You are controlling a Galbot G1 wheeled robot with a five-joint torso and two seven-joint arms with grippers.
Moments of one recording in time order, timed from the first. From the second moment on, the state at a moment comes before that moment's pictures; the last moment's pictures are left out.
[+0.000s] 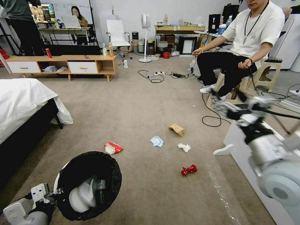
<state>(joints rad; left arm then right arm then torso) 1.63 -1.50 -0.98 -2.34 -0.61 0.74 -0.21 -1.22 0.89 0.67 2.32 0.71 -0.04 0.26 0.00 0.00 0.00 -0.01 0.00</state>
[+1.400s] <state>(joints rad) 1.66 -1.55 -1.01 -2.34 -0.58 0.74 -0.20 -1.60 1.26 0.65 2.31 0.21 0.21 0.22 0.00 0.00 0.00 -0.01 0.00</state>
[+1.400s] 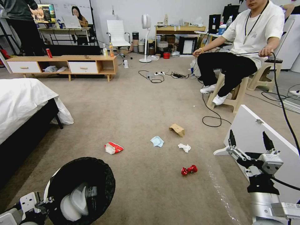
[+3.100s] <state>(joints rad) 1.68 -1.55 -1.06 -2.34 -0.59 0.74 -0.20 -1.60 1.25 0.64 2.28 0.19 0.24 0.19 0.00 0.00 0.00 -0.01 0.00</state>
